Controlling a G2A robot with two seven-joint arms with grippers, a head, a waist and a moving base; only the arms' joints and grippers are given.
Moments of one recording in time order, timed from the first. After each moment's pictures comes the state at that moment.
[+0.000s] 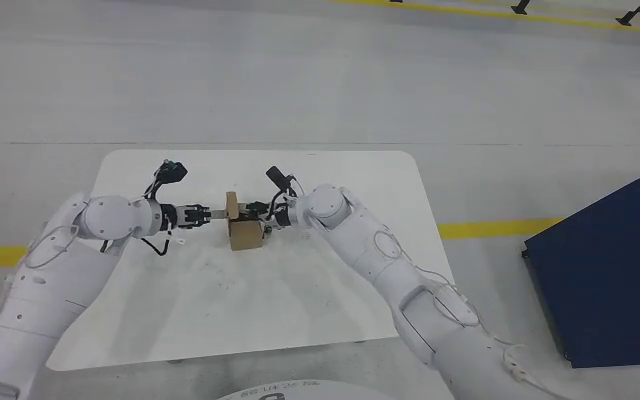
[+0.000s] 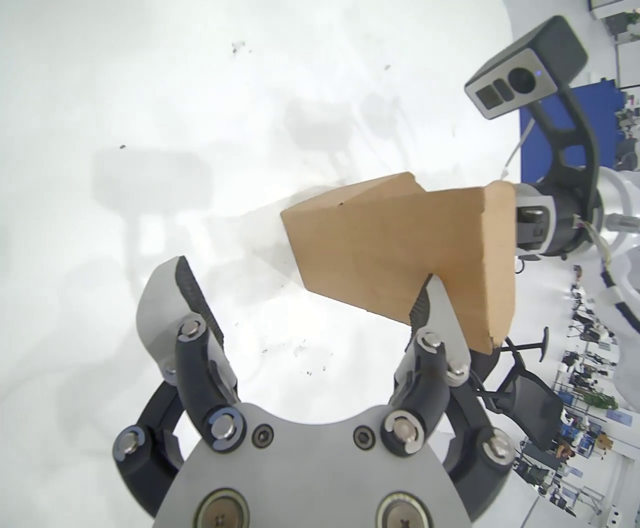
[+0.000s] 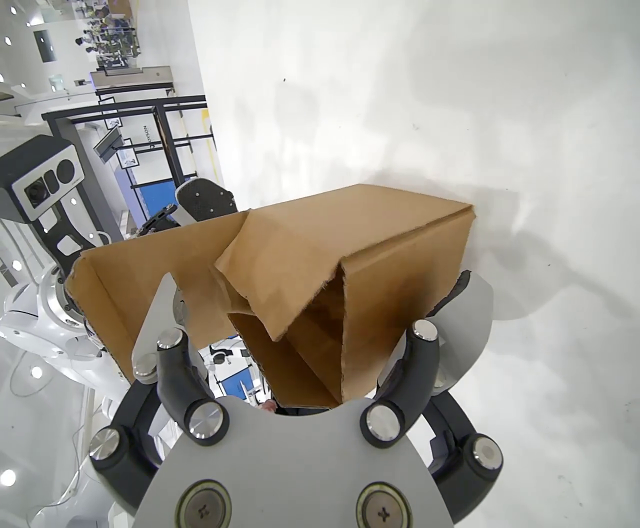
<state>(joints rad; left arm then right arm) 1.02 -1.13 -1.02 -1.24 0.32 -0.11 -0.99 -0.91 -1.39 0.87 -0.88 0.06 0.10 0.85</state>
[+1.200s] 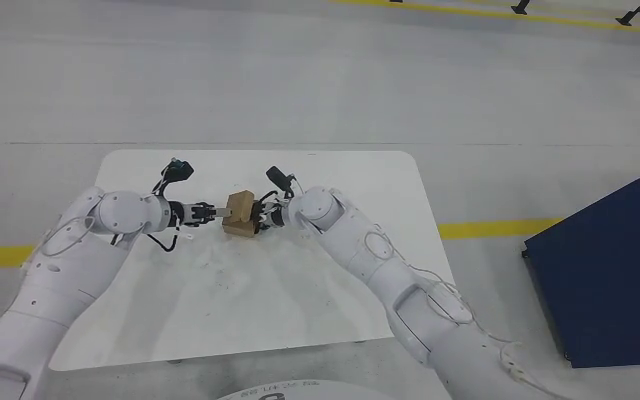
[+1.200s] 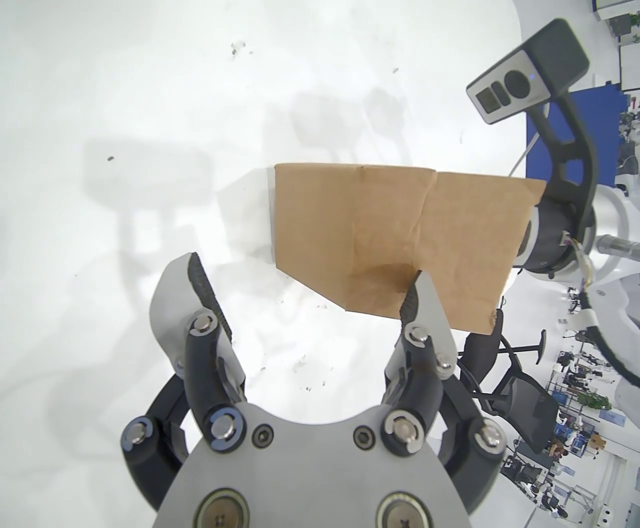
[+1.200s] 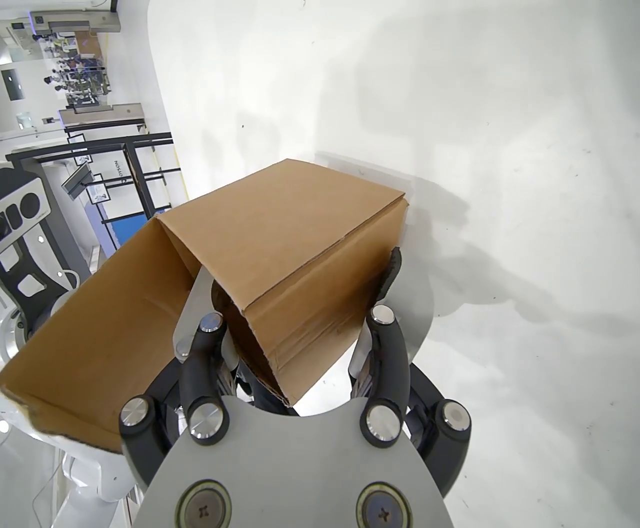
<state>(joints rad) 0.95 -1.16 -0.93 -1.15 0.34 -0.06 -0.96 -0.90 -1.42 0.83 -0.85 0.01 0.16 0.73</state>
